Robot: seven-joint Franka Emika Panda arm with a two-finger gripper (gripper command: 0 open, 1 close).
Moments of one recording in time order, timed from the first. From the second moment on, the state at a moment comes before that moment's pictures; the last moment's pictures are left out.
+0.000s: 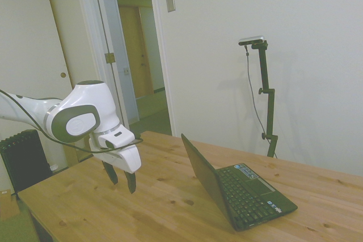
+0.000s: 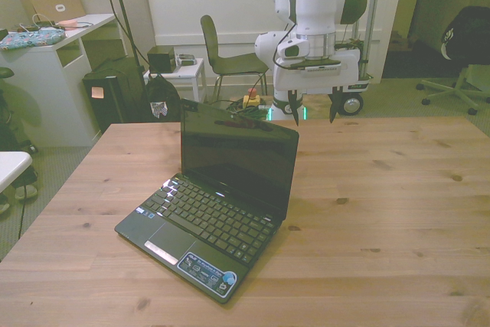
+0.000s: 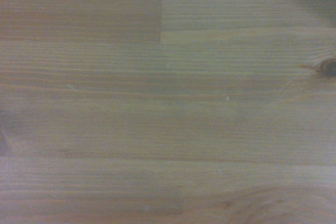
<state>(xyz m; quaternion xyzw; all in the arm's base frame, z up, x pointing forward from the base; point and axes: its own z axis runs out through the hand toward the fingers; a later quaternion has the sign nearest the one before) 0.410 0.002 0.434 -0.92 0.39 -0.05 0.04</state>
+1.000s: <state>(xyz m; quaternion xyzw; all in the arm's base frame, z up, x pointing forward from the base) 0.487 -0.115 0.488 -0.79 0.57 -0.22 0.02</state>
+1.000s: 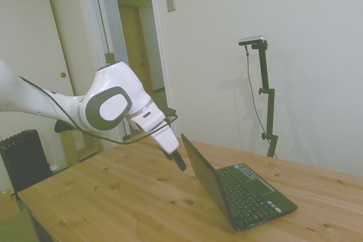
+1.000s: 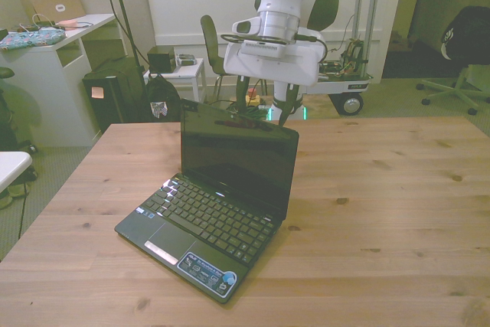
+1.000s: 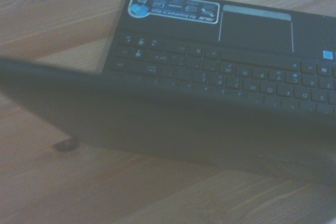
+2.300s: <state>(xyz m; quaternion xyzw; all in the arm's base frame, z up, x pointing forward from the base) 0.491 -0.143 0.498 -0.73 0.64 -0.24 0.03</state>
